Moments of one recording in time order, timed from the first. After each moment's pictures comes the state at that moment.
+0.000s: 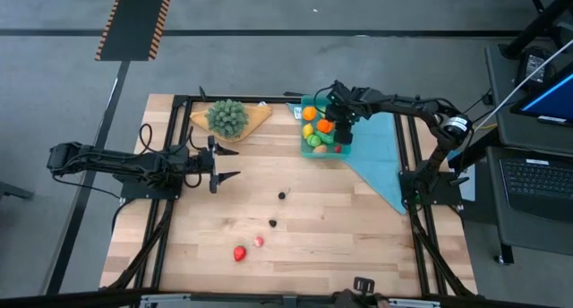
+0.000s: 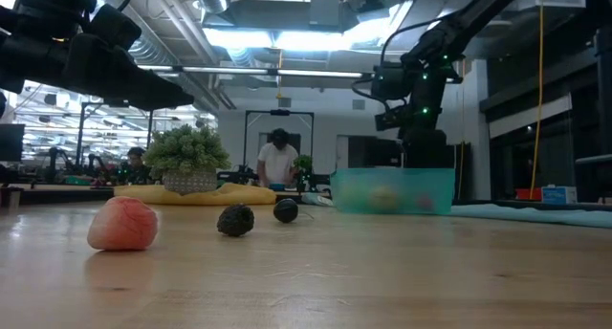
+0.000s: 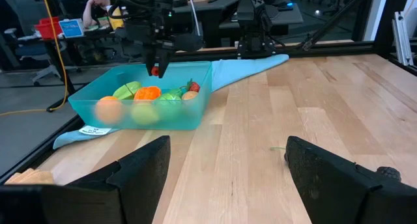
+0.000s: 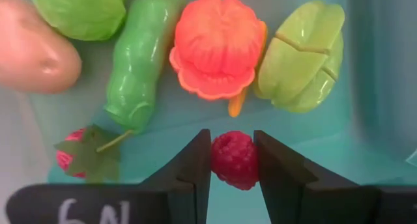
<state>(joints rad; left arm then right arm) 0.08 0.56 0.04 0.37 -0.11 0.08 -0.66 1.73 1.14 -0.68 0.06 -0.50</state>
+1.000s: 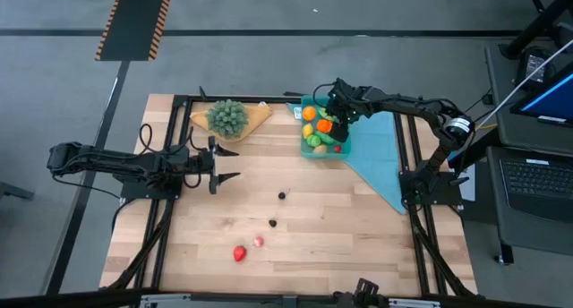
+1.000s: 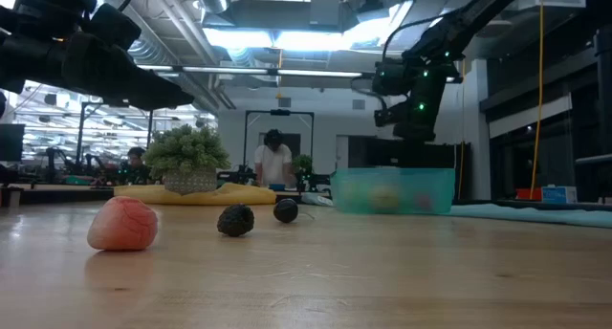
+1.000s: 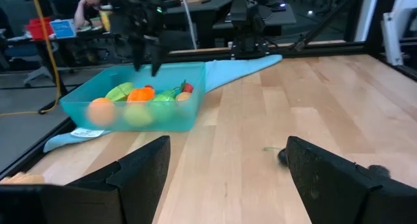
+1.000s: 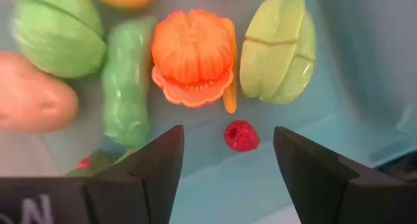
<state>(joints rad) 0.08 0.56 0.04 0.37 -0.09 0.08 -0.65 1.70 1.14 -0.66 0.05 -0.29</state>
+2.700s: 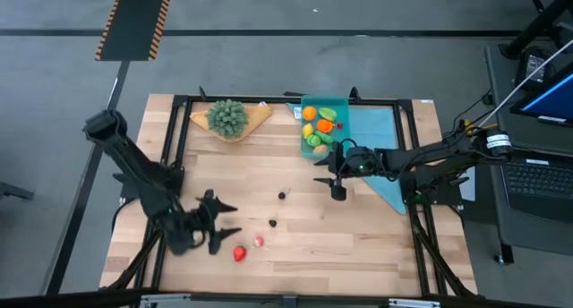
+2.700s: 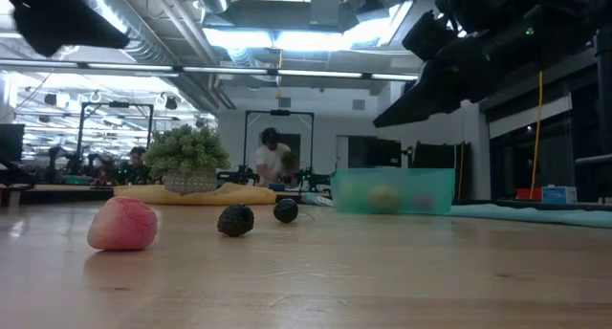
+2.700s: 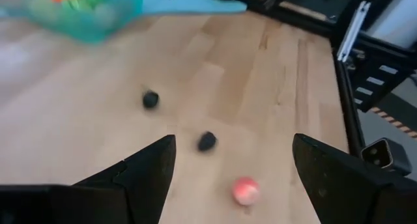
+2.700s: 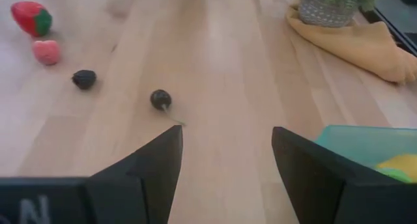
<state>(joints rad) -0.88 1.25 0.68 -0.19 -0.92 -0.95 0.00 1.31 0.53 0.28 0.06 -0.06</state>
